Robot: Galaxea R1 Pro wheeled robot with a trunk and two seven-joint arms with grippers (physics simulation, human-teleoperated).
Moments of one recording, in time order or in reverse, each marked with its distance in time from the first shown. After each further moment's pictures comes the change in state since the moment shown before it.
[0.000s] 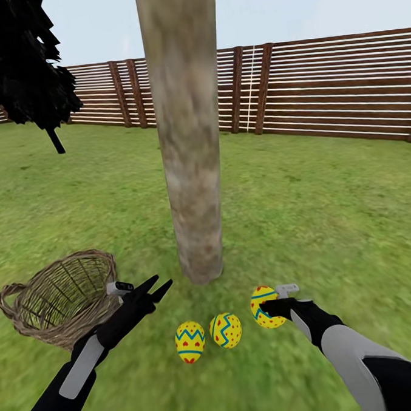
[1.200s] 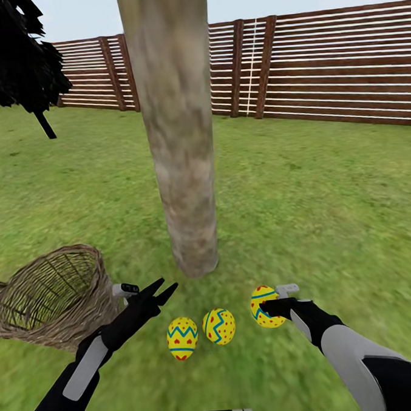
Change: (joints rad) left arm 0.001 -0.001 -0.041 -0.001 -0.001 -0.001 -0.001; right arm 0.000 0.000 0.000 0.000 -0.001 -0.001 -0.003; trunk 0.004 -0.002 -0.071
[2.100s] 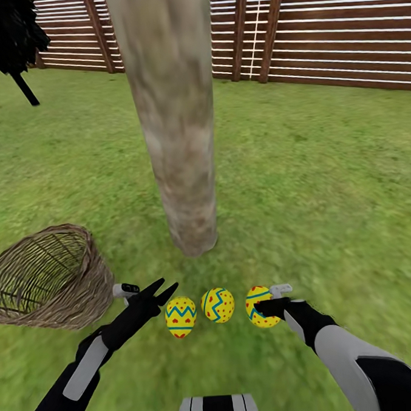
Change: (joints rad) left arm 0.000 0.000 -0.001 0.000 0.000 0.000 0.000; right arm 0.000 0.034 0.000 -0.001 0.014 -0.005 -0.019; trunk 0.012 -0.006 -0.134
